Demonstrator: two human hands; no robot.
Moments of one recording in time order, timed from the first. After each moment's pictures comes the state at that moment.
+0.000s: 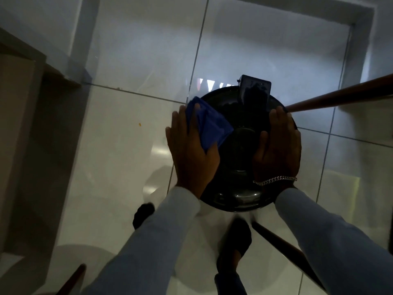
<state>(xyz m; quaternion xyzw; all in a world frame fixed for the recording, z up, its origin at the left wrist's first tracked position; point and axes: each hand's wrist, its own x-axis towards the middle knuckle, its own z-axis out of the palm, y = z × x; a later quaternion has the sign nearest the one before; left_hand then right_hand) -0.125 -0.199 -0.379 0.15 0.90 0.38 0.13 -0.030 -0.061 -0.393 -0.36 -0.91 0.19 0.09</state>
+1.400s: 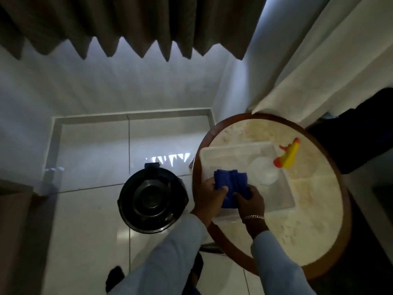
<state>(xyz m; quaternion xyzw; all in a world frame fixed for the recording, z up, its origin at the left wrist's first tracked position) 0.060 -0.050 -0.038 0.15 0.69 0.47 0.53 0.173 0.009 -0.082 -0.65 -0.62 0.41 0.16</state>
